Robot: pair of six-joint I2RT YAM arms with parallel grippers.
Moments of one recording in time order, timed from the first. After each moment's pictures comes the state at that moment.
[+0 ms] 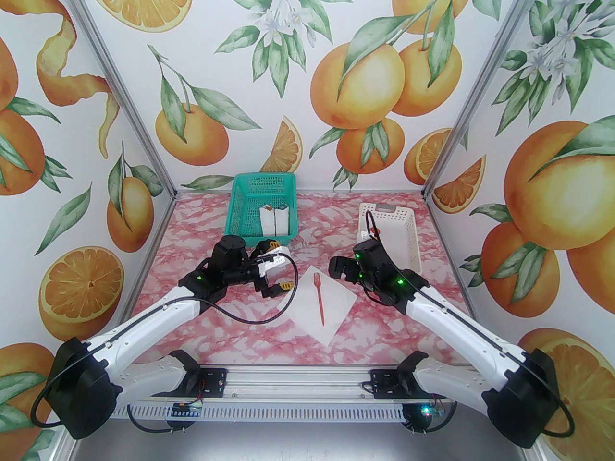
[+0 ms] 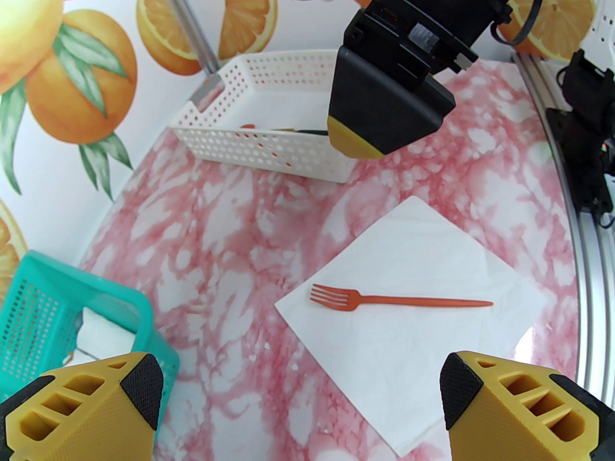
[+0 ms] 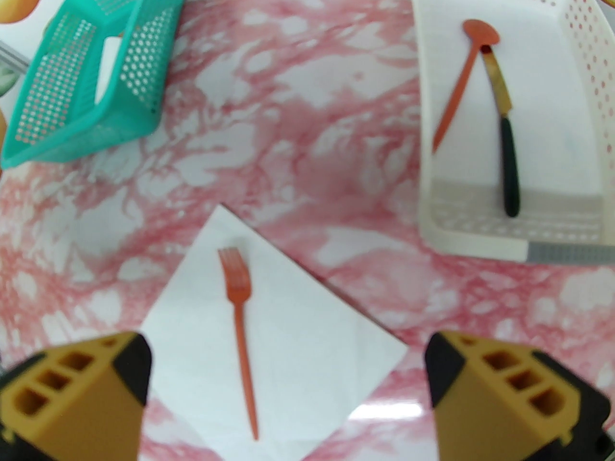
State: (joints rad) left arm -0.60 1.16 0.77 -0.10 0.47 0.56; right arm 0.55 1.12 0.84 -0.56 0.16 0.61
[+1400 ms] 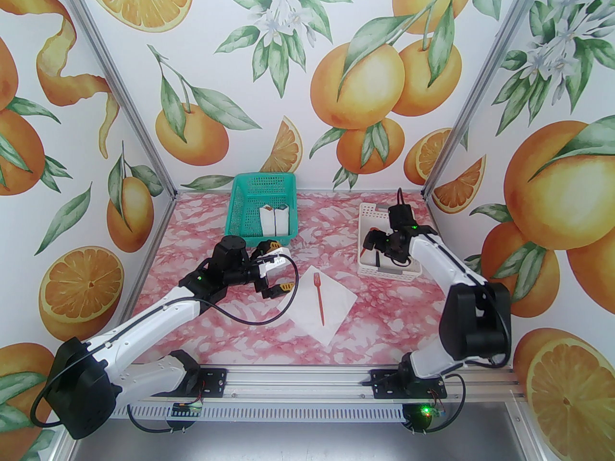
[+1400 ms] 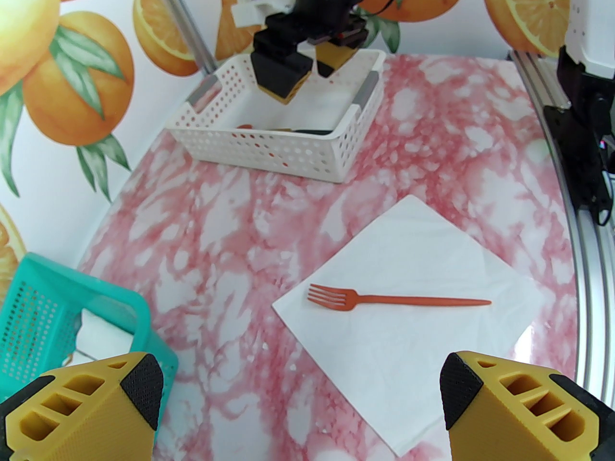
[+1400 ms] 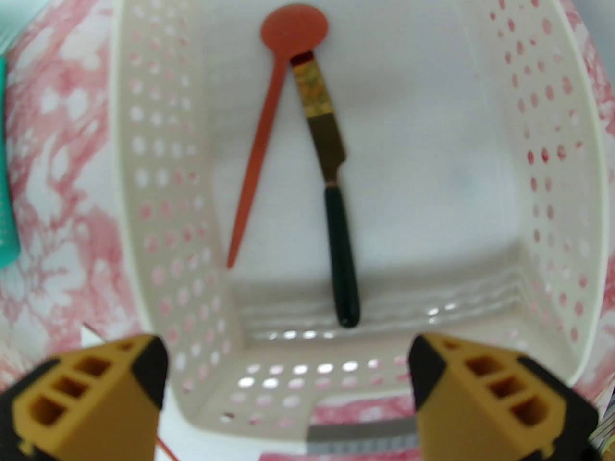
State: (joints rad) left arm -0.61 1.16 0.77 -0.11 0.47 0.56; right arm 0.03 1.64 1.19 -0.68 -0.06 0.41
